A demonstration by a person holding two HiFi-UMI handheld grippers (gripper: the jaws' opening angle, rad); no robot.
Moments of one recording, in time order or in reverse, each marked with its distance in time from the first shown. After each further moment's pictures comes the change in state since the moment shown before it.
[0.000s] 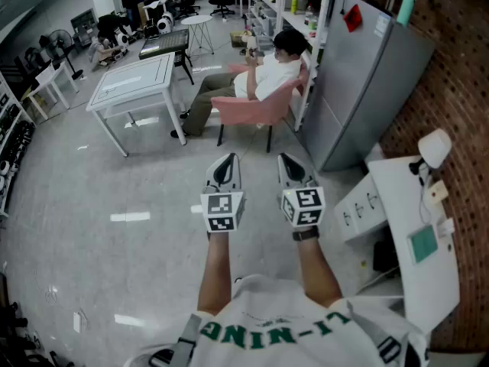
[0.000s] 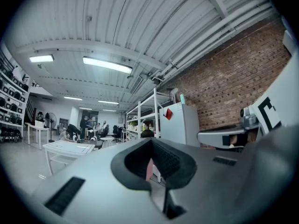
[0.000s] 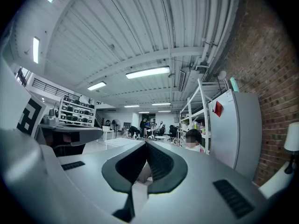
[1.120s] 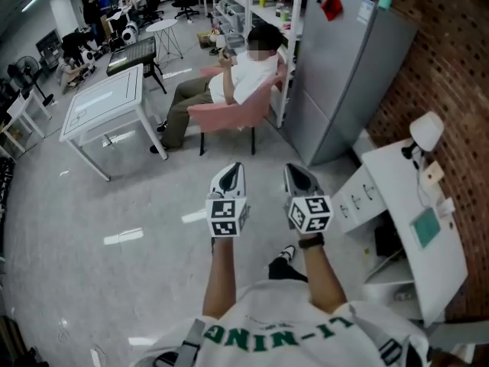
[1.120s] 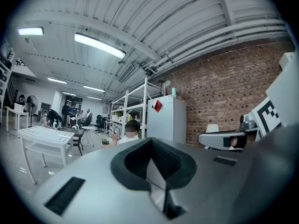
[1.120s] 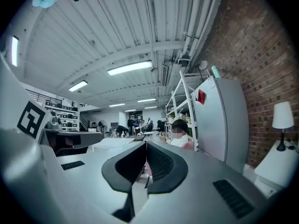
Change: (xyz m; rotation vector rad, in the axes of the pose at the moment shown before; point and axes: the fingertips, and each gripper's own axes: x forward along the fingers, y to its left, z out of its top) left arm 0.090 -0.002 -0.055 -0.073 0.079 -0.212; right arm 0.039 -0.054 -0.058 0.137 0.038 -0.152
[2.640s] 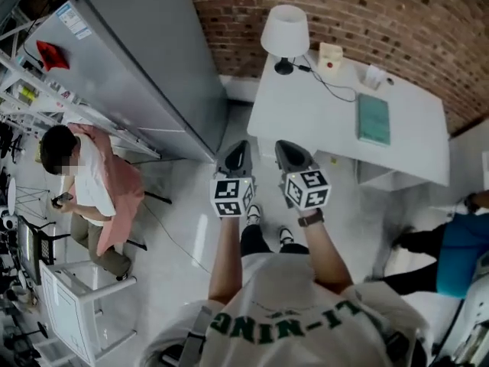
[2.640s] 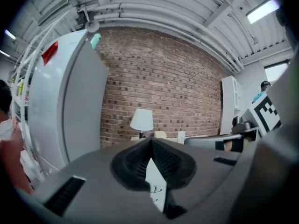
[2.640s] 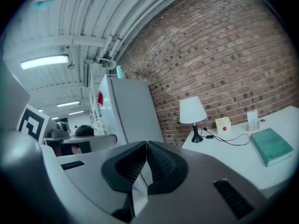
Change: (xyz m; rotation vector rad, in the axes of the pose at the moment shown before) left arm 0.419 -0.484 -0.051 0.117 0.201 -0.996; right arm -0.094 -0.520 -0.040 0.310 -0.032 -0.831
